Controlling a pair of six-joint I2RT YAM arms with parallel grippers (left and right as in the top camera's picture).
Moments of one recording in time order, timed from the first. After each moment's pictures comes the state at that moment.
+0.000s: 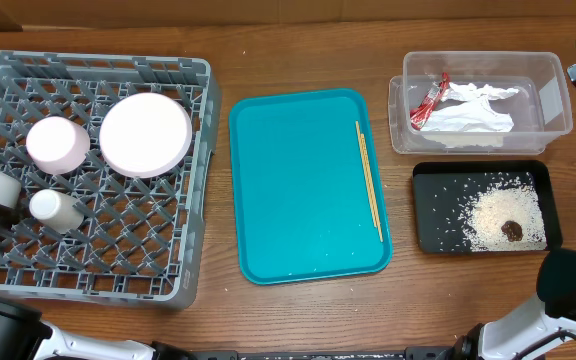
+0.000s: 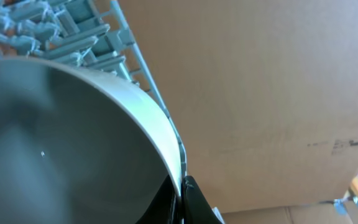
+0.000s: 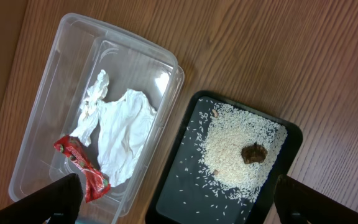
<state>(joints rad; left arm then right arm) 1.22 1.99 1.44 -0.54 1.46 -0.15 -0.34 1.85 2.21 -1.59 0.17 0.86</state>
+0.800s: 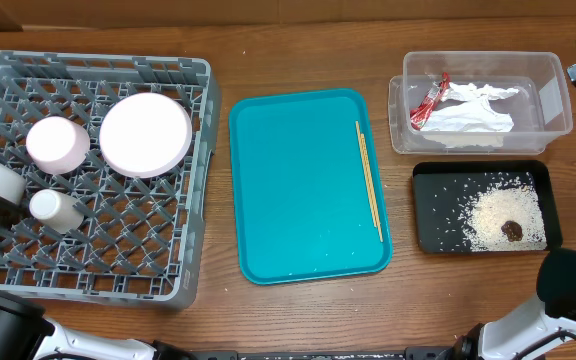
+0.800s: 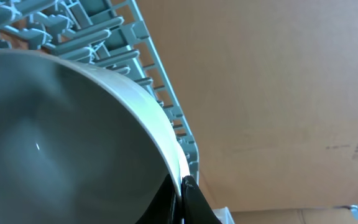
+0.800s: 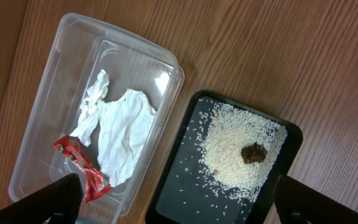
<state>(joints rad) 1.18 1.99 1.43 -0.52 1.38 -0.18 -0.34 1.85 2.21 -1.59 0.17 0.86</state>
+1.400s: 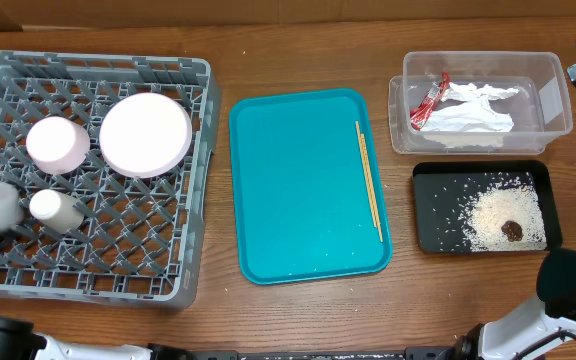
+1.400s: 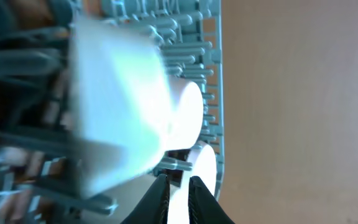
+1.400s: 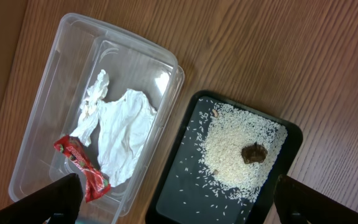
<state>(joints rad) 1.35 1.98 1.43 -0.76 1.18 -0.18 -0.34 1.85 2.21 -1.59 0.17 0.85</state>
